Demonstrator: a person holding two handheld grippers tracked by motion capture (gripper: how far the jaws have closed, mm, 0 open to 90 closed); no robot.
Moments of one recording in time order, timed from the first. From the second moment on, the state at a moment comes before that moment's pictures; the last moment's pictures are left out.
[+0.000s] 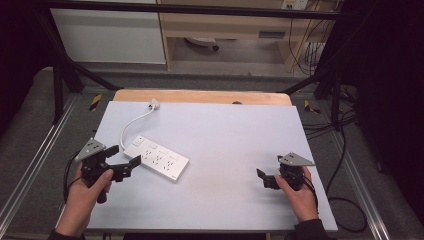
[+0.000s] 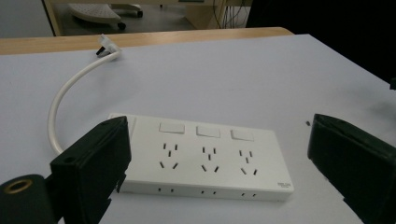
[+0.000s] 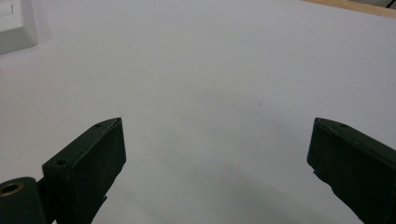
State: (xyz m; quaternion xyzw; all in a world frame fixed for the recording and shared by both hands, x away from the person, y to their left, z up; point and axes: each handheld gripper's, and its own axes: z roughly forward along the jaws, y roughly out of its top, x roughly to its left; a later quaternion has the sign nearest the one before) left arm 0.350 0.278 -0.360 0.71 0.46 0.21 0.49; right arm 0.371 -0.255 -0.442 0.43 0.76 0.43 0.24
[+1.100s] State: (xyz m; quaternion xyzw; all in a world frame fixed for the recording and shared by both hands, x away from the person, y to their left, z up) left arm 0.401 0.254 -0.366 0.73 0.46 0.19 0.47; right arm 0.373 -0.256 -0.443 0.44 0.76 0.43 0.23
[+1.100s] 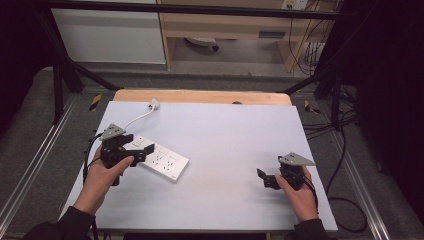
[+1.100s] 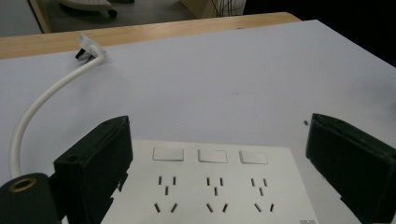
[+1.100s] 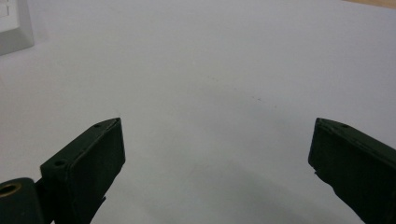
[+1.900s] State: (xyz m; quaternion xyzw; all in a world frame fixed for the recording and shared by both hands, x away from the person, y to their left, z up) left arm 0.434 0.254 -0.384 0.74 0.48 0.17 0.44; right arm 0.372 -0.258 -0.443 0.44 0.75 0.43 0.23
